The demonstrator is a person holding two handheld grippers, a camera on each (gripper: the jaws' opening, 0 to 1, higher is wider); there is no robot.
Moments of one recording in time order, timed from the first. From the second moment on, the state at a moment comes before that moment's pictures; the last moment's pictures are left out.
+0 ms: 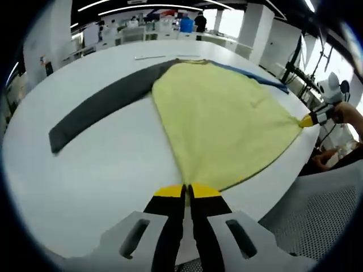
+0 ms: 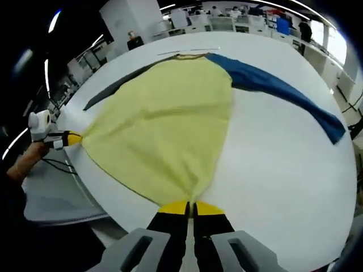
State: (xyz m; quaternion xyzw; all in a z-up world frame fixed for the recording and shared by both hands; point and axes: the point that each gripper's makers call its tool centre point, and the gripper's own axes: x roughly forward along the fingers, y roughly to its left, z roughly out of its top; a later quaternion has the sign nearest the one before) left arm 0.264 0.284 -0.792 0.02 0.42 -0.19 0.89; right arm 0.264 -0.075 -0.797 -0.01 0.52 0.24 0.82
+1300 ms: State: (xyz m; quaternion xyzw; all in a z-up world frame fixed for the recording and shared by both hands) left arm 0.302 0.252 -0.709 -0.01 0.20 -0.27 0.94; right arm 0.369 -0.196 -0.741 0.11 0.39 0.10 0.91
